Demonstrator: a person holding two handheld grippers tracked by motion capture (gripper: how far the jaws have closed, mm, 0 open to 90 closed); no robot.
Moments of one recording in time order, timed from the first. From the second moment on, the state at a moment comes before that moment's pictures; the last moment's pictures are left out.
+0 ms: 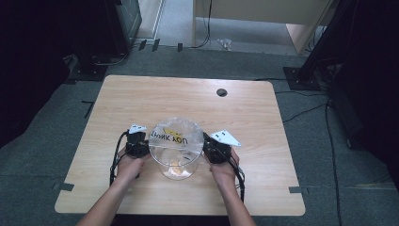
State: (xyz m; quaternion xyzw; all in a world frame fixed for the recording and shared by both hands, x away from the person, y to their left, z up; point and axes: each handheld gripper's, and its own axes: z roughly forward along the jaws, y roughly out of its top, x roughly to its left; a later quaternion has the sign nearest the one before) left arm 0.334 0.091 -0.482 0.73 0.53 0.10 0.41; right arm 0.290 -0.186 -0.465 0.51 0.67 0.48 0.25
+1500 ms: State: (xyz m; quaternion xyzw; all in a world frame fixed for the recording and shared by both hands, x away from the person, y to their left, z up) left arm 0.295 0.140 -0.451 0.71 0.50 0.12 0.48; right arm 0.277 -0.224 -0.429 0.53 0.63 0.54 0.18
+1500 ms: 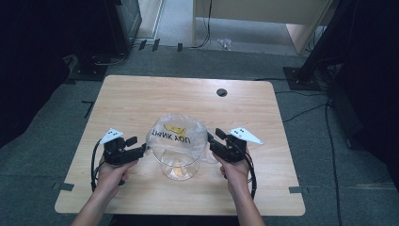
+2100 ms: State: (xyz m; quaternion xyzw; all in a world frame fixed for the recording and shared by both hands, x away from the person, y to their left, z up) left arm 0.289 0.145 -0.437 0.68 0.53 0.15 0.48; right arm 0.264 -0.228 -0.421 0.53 0.62 0.53 0.25
